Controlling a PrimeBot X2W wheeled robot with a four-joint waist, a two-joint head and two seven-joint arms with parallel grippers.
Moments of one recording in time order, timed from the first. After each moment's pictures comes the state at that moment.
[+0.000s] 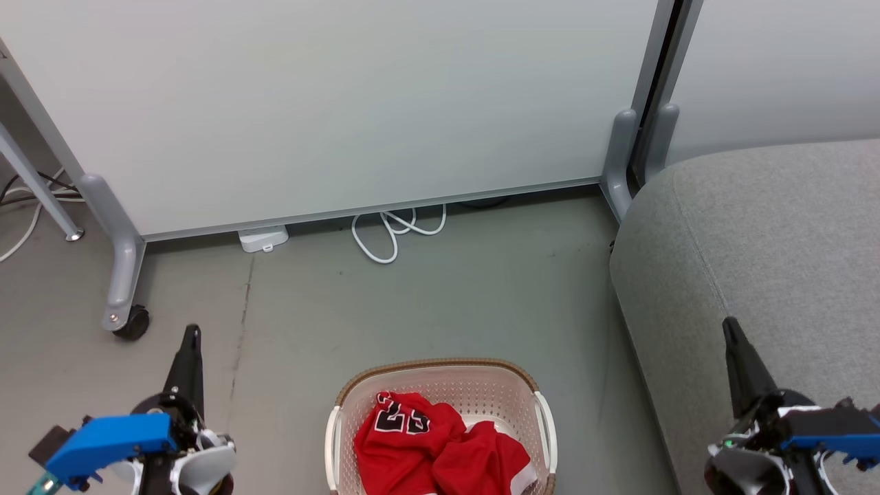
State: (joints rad) left arm -0.10 0.05 0.11 0.25 -1.61 -0.13 0.11; right arm -0.10 -0.05 -0.11 0.25 1.61 0.13 0.11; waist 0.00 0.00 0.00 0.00
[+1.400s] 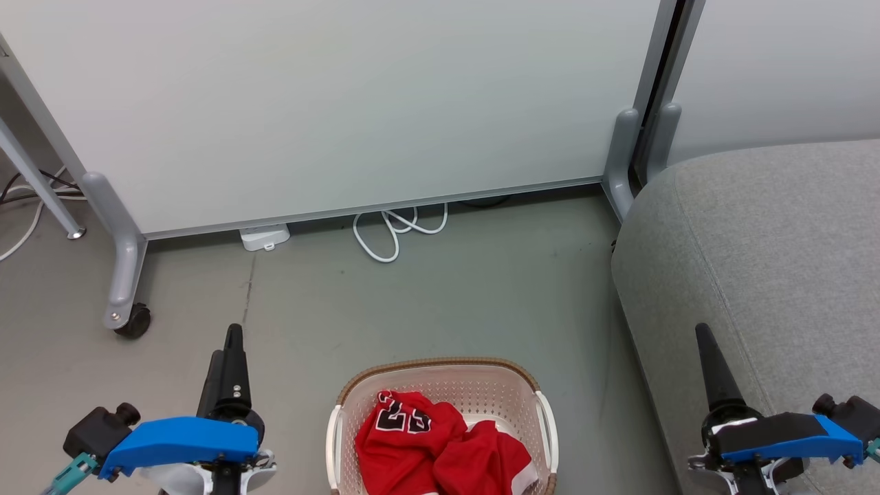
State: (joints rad) left arm -0.07 0.04 -0.01 0.25 -1.12 -0.10 -0.05; right arm -0.10 -0.04 -0.03 0.31 1.19 0.13 -0.05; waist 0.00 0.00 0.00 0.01
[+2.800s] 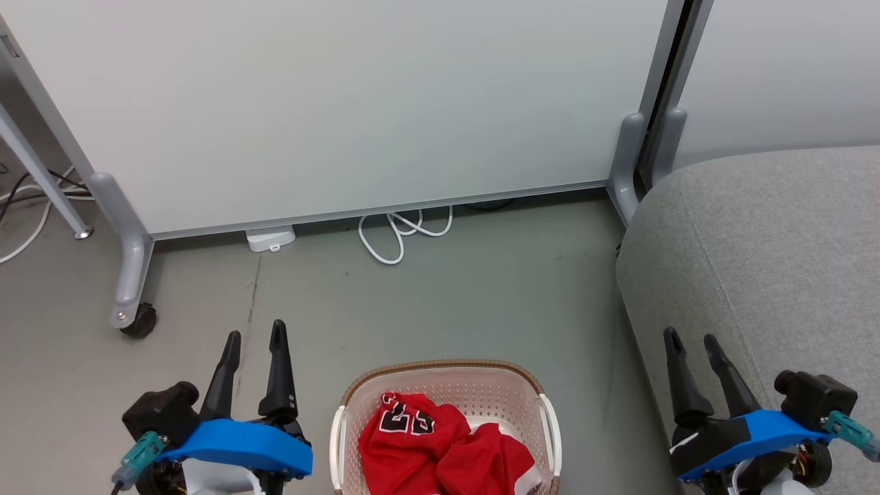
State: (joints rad) left arm -0.07 0.05 -0.09 0.27 -0.50 -0.10 -0.17; right arm -0.10 -0.04 -0.02 0.31 0.46 0.13 -0.13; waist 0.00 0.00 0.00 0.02
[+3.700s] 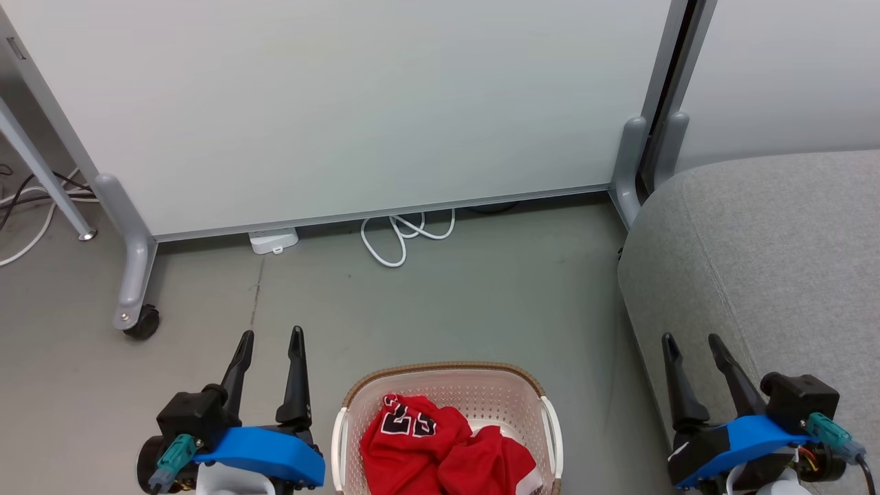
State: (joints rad) left arm -0.09 0.05 -0.12 0.32 -0.31 -0.11 -0.22; right arm -0.10 -0.05 -0.04 0.34 0.24 0.13 -0.18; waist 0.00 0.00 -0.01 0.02
